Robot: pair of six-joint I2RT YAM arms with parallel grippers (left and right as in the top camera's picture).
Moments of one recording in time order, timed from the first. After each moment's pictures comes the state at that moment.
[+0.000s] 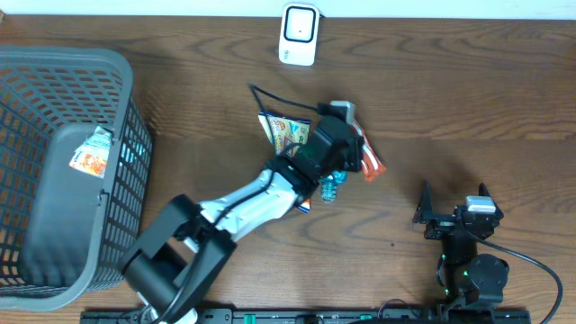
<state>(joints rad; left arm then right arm) -0.78 1.85 1.05 0.21 0.10 -0.68 -0.03 0.01 0.01 -0.07 0.03 -0.01</state>
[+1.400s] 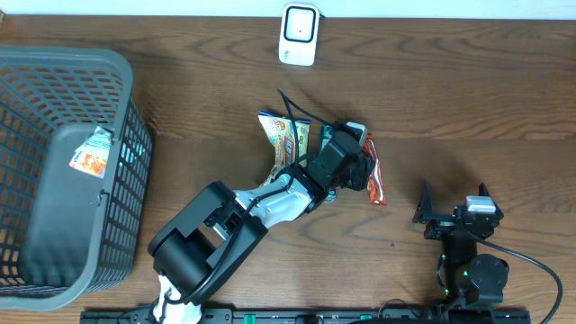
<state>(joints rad) -0.82 1.97 1.05 0.22 0.10 -0.54 -0.03 0.01 0.01 -0.07 0.03 -0.01</state>
